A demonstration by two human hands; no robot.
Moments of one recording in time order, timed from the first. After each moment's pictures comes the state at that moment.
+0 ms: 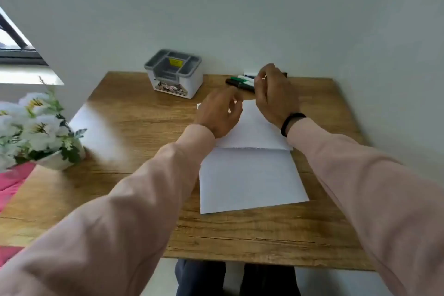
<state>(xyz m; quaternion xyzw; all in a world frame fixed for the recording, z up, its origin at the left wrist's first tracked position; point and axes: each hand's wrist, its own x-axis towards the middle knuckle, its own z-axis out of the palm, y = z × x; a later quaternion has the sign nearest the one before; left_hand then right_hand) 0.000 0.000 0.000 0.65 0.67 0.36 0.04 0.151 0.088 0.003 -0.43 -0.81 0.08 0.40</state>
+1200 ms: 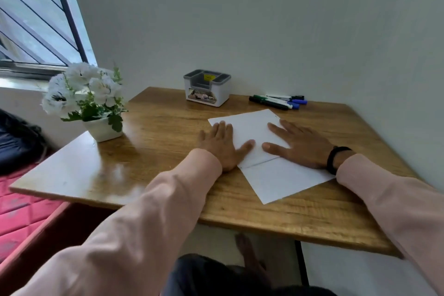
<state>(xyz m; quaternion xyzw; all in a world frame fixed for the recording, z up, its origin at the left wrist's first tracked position) -0.013 -0.102 -0.051 0.61 0.79 0.03 0.09 0.205 0.007 -0.039 -0.42 -0.90 0.07 -0.04</state>
